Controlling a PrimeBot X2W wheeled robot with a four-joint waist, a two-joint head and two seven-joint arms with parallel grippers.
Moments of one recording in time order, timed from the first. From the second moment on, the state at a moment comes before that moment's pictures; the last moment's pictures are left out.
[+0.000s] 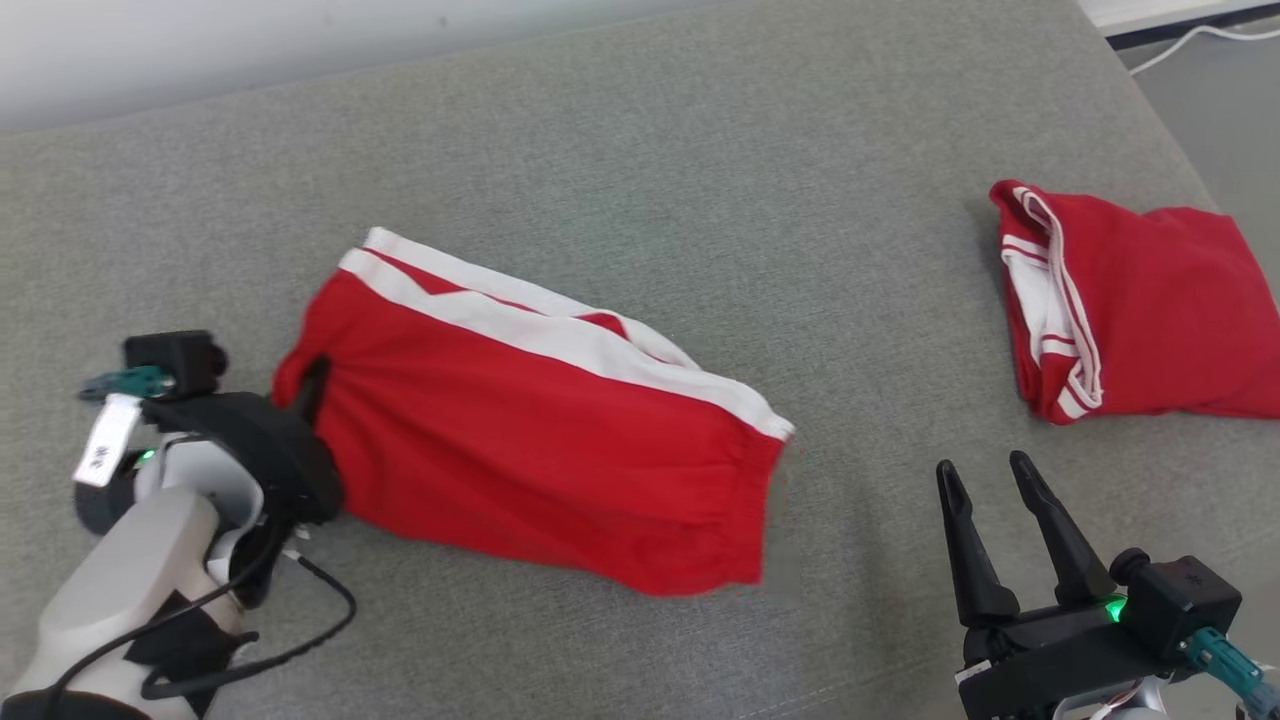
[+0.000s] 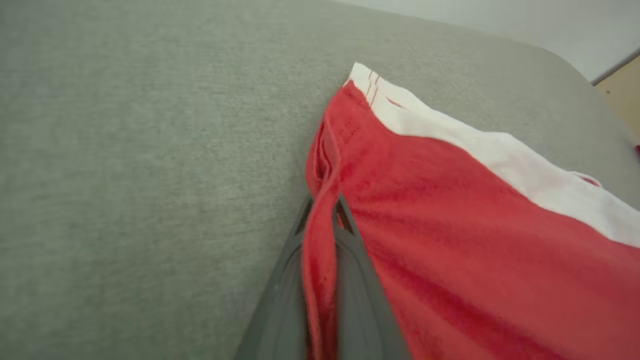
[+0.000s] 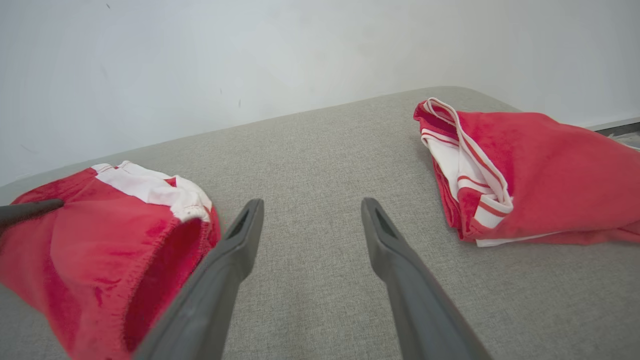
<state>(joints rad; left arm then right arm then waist) -0.80 0.31 -0.76 0.92 -0.87 -0.10 -0.04 0.01 -0.05 0.01 0.05 0.30 0.13 -0.21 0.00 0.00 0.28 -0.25</state>
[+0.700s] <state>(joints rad) -0.48 0.25 -0.63 0.70 -0.97 0.08 -0.24 0.03 -0.05 -0.05 0.03 0.27 0.13 -0.13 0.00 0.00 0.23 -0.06</state>
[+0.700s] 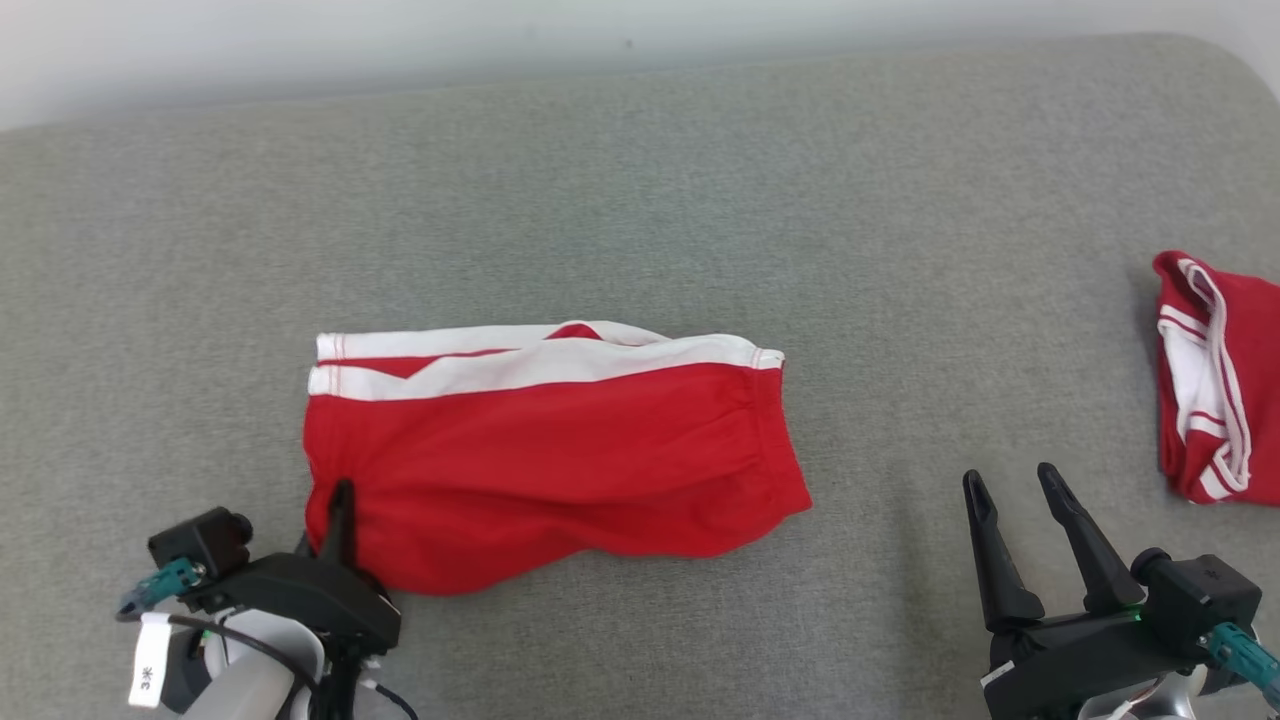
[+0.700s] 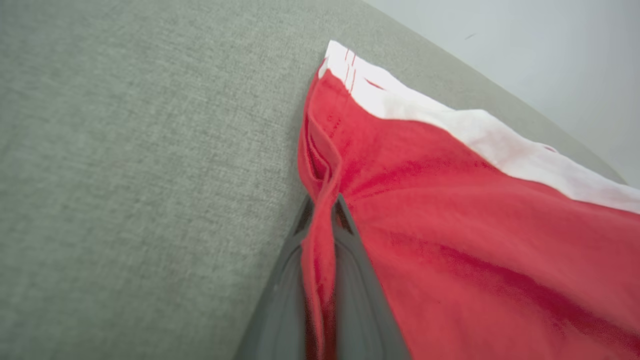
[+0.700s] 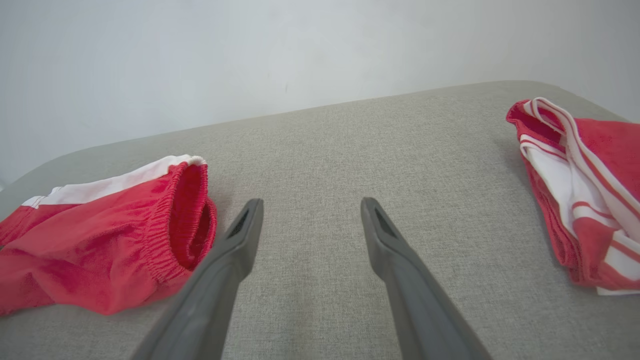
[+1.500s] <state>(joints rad) -0.22 0.40 -0.47 0.17 -0.60 0.26 -0.26 -0.02 -0.05 0.03 0.07 0.22 0.13 -0.14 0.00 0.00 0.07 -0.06</state>
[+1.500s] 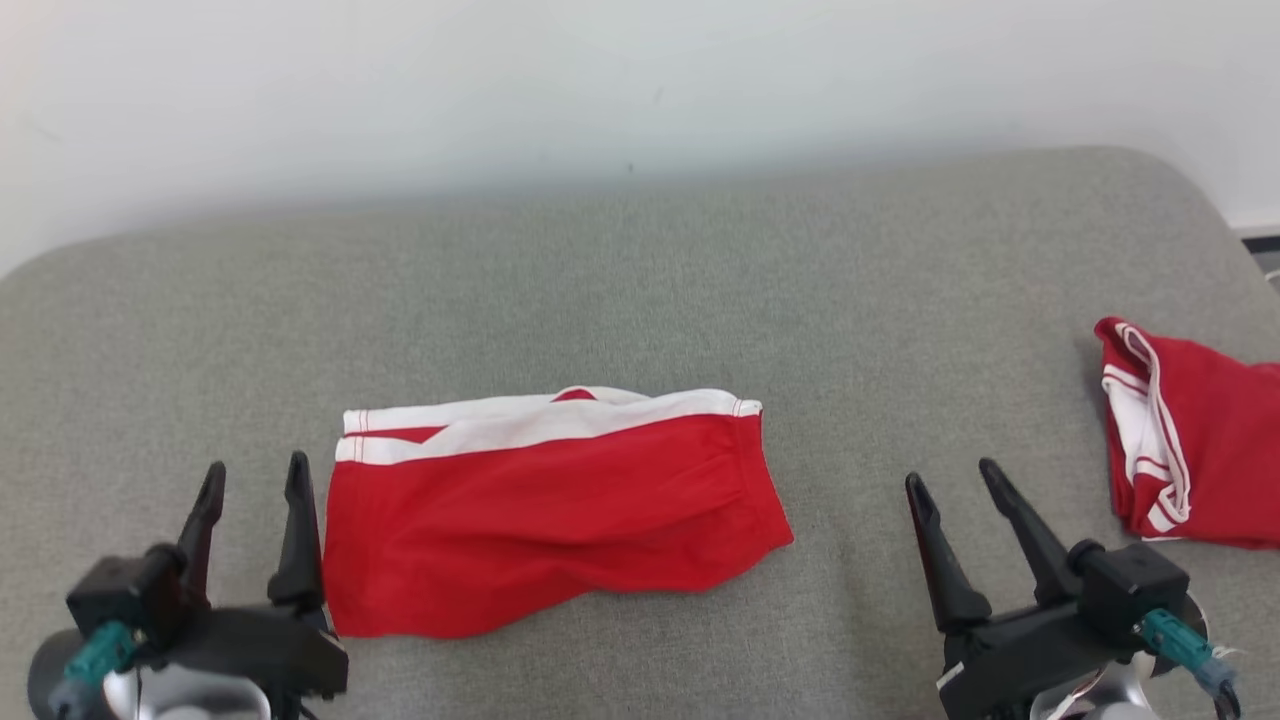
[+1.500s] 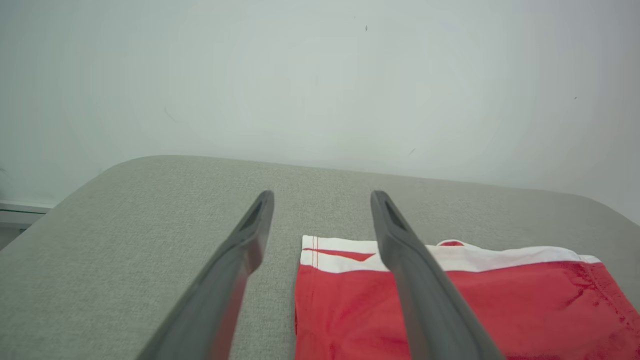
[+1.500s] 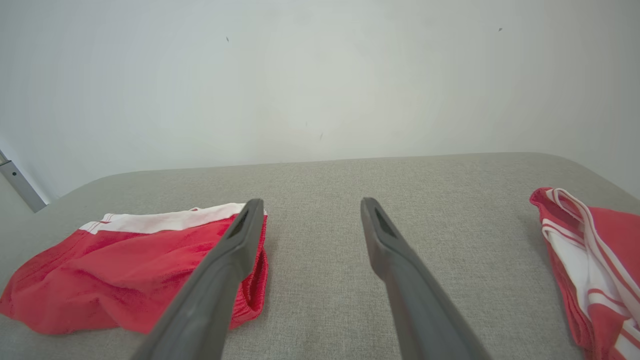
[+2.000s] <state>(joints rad) -0.09 0.37 -0.40 0.13 -0.46 0.18 -0.26 0.07 -0.05 -0.01 0.08 0.22 0.13 -0.12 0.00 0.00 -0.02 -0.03</state>
